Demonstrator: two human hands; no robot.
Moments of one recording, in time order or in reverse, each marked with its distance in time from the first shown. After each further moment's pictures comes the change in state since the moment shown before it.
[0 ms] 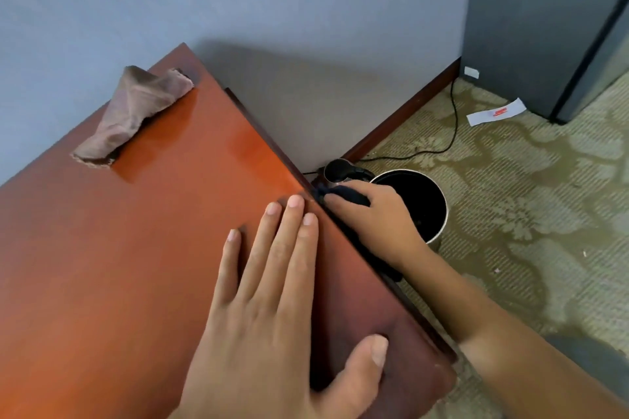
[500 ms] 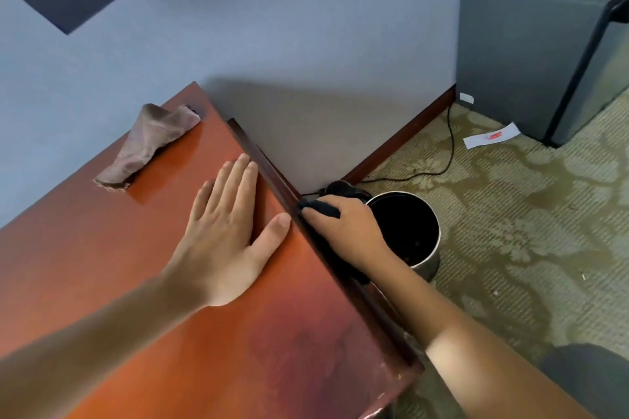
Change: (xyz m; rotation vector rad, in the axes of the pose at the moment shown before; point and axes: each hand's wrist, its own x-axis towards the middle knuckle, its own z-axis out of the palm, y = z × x) left_hand 0.079 -0.056 -0.022 0.040 -0.237 -0.227; right_hand 0.020 0.001 0.006 -0.048 -0.015 0.011
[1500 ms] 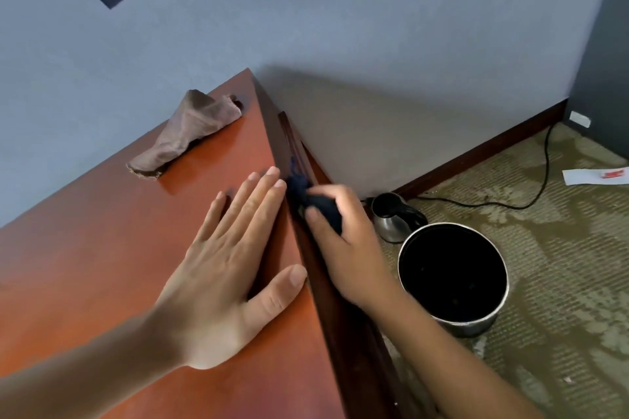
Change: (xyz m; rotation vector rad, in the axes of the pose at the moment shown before) left_hand -0.001 -0.002 0.002 -0.040 0.106 0.067; right_hand 0.049 -0.010 0.025 0.322 -0.140 -0.421
